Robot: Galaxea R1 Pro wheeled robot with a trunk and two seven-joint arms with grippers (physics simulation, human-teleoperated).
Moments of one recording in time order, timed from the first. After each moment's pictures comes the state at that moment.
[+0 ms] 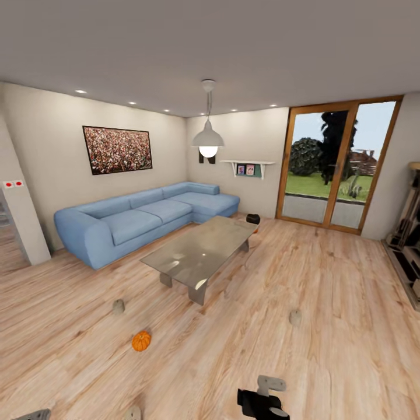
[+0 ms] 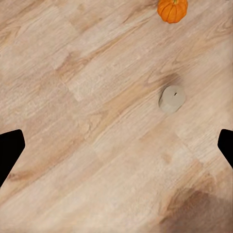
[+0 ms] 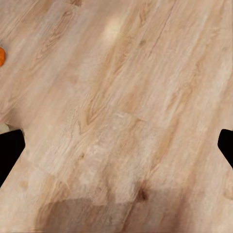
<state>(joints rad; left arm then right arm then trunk) -0.27 0.37 0.32 -0.31 0.04 0.01 -0.18 -0.24 0.09 0.30 -0.74 -0.40 0.20 -0.30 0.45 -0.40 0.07</state>
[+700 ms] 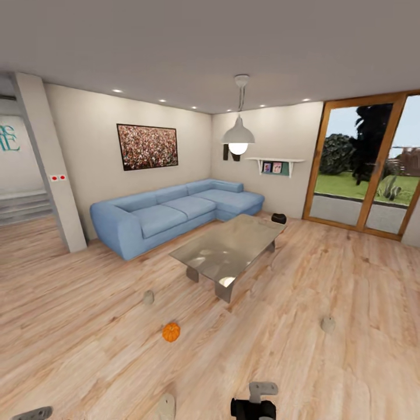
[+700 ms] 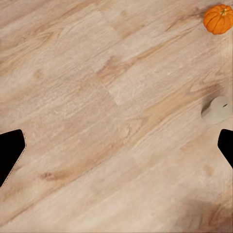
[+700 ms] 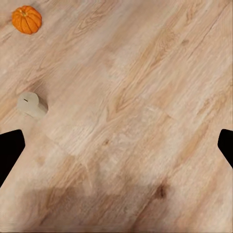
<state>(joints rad) -0.27 0.37 0.31 -0.30 0.04 -0.06 -0.18 -0.23 0.10 0.44 -0.71 -0.39 0.19 -0.38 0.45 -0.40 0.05</state>
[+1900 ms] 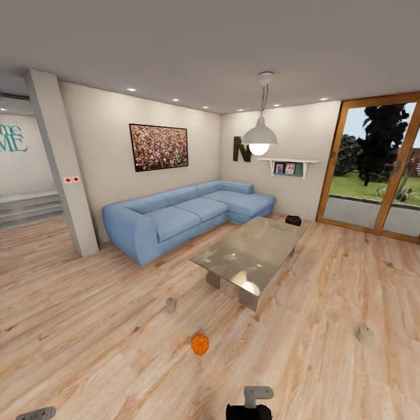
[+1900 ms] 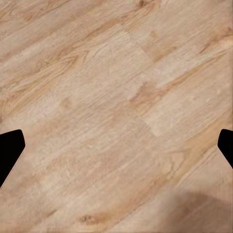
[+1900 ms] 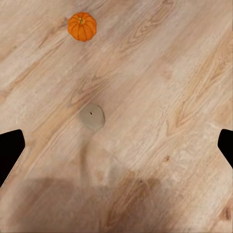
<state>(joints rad) -0.27 0.37 0.29 -0.30 0.04 -0.05 -0.23 -0.23 0.11 0.49 -0.68 -0.40 0.18 -0.38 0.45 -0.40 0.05</state>
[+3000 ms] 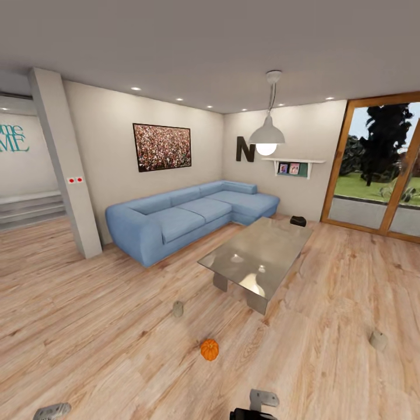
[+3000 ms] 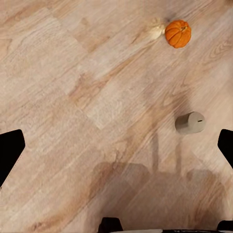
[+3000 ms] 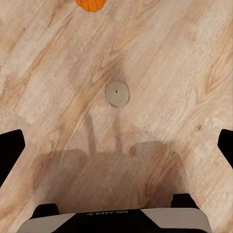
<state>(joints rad) -0.27 0.37 0.29 -0.35 0.04 0.11 -0.56 -0.25 0.11 0.41 -0.69 -0.53 0.32 -0.38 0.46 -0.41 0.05</state>
